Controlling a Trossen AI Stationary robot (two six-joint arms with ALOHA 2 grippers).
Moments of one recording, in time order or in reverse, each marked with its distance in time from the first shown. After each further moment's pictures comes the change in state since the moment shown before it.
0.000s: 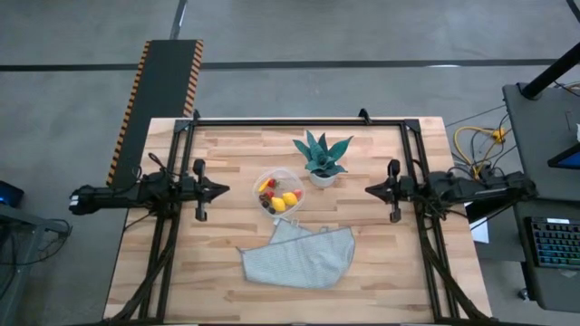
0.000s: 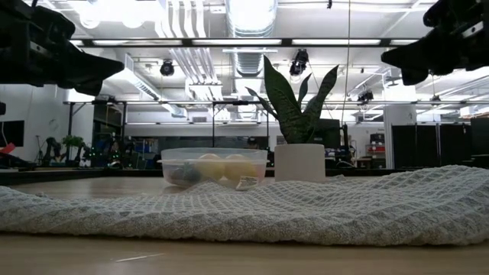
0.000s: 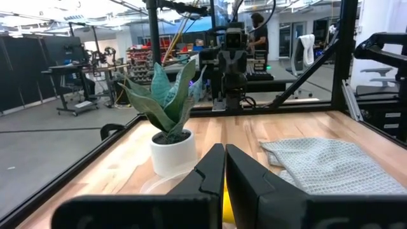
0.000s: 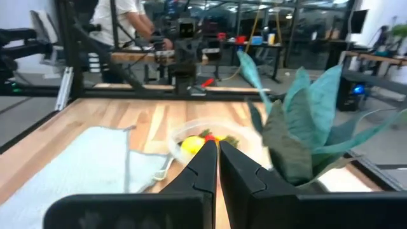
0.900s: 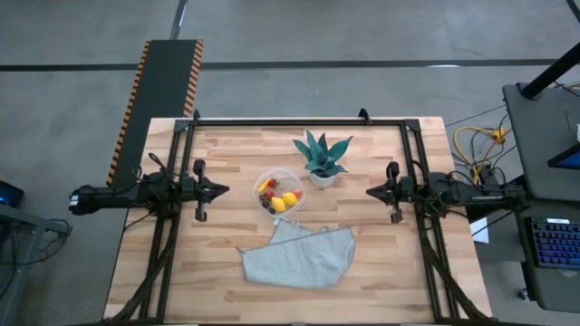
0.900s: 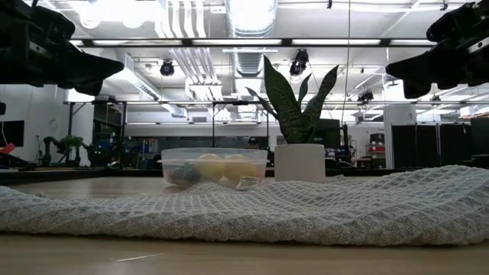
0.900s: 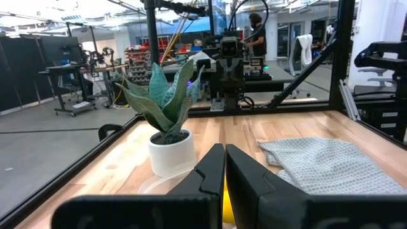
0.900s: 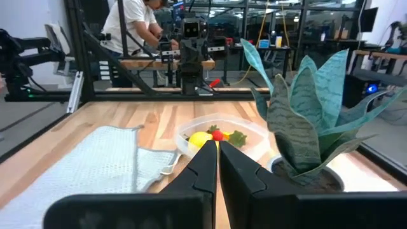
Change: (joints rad) left arm 0.000 0.001 -0.002 -0.005 0.006 0.000; right arm -0.092 -0.164 -0.096 -0.038 -0.126 0.037
